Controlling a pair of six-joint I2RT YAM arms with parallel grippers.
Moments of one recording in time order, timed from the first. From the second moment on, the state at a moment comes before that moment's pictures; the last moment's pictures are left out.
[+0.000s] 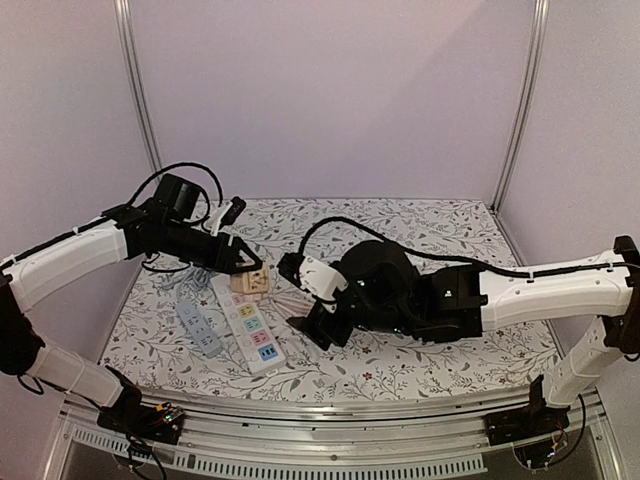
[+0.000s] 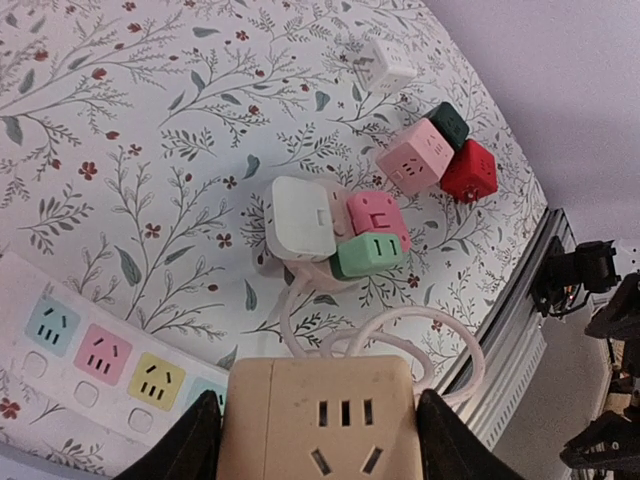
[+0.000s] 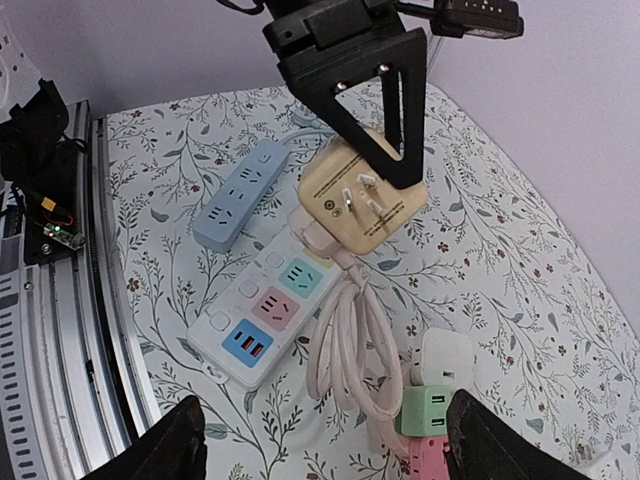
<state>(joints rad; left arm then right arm) -0.49 1.33 1.06 -0.56 0.46 -0.25 1.32 1.56 1.20 -0.14 0.29 -0.13</state>
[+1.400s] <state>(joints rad) -0.55 1.33 1.06 -0.56 0.70 -0.19 1.16 1.82 1.24 -0.02 0.01 -0.31</state>
